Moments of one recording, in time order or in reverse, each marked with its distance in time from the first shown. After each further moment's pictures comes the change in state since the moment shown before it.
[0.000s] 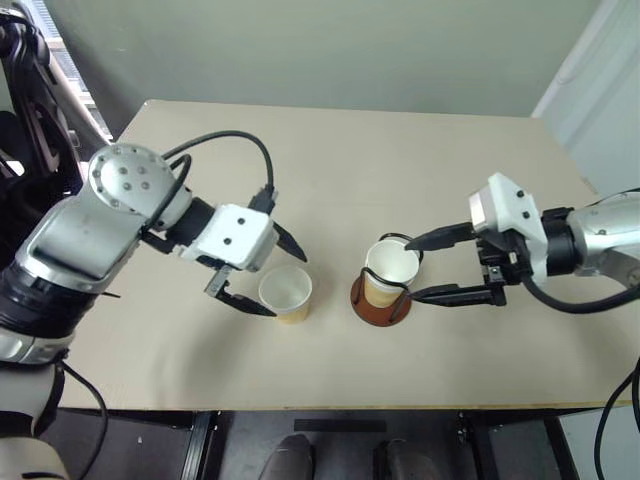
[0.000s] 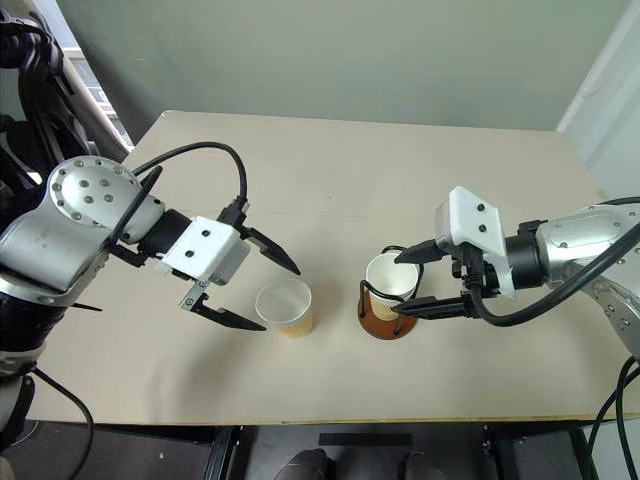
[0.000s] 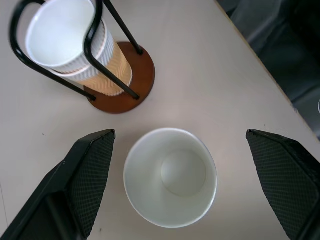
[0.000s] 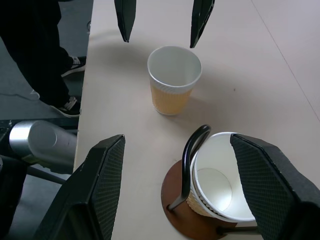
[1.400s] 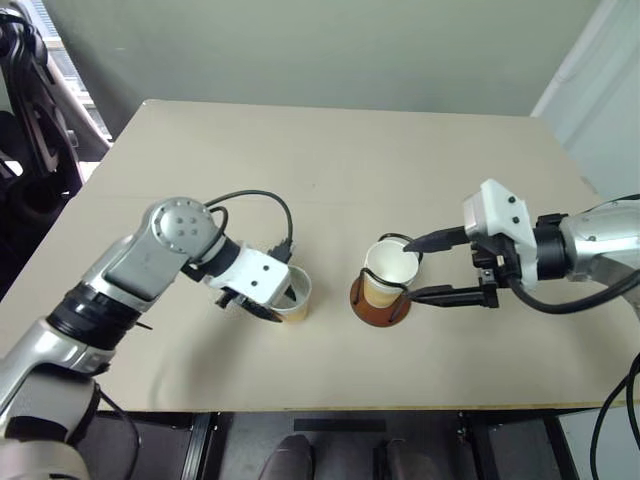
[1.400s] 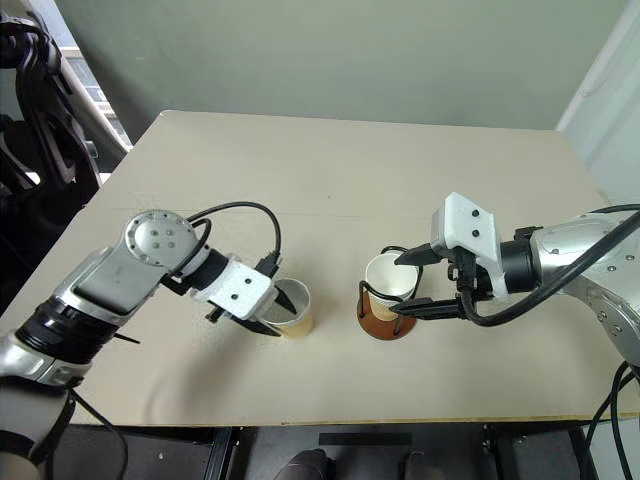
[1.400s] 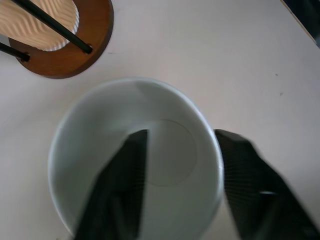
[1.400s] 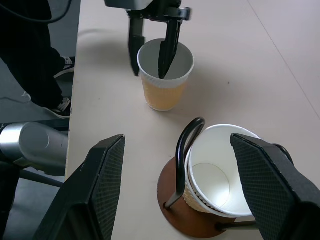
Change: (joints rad) left arm 0.064 -0.139 -0.094 0.171 0.239 -0.192 0.000; right arm 0.028 0.022 -0.001 -0.017 -0.009 0.022 -0.046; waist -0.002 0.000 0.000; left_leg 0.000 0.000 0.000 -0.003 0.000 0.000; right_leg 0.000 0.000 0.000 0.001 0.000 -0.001
